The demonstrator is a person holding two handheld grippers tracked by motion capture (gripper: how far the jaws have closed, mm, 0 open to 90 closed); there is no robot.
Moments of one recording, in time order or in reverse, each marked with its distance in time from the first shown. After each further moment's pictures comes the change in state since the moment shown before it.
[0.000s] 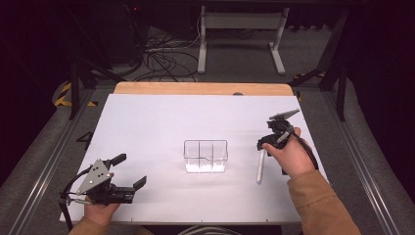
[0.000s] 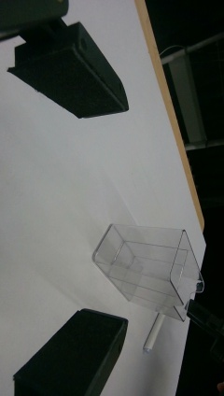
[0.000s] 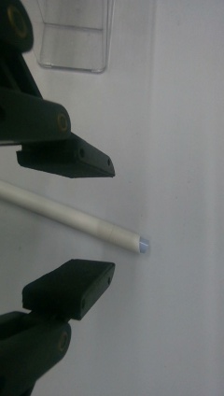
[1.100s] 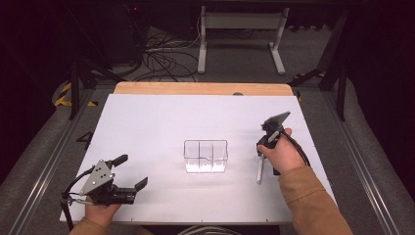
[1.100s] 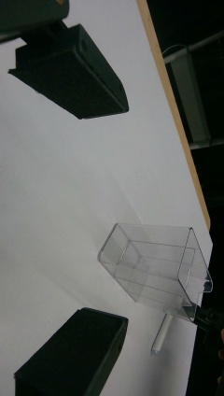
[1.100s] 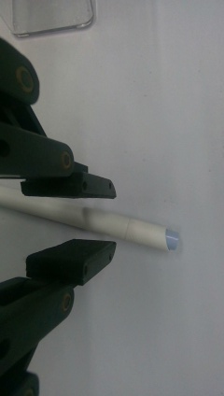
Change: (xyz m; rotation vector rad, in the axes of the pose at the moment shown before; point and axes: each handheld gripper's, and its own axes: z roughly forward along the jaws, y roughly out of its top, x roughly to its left) left arm -0.003 -0.001 0.003 0.020 0.000 0.017; right arm 0.009 0.004 0.028 0.139 -0.095 0.115
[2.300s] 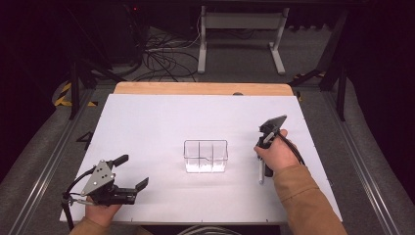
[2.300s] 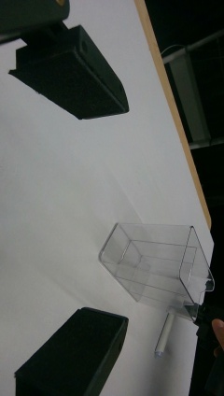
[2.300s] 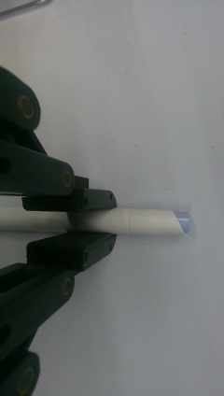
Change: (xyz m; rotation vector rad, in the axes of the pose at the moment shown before) left arm -0.001 0.000 0.001 0.002 0.002 0.013; right arm 0.009 -0.003 0.013 -0.014 -0.079 0.118
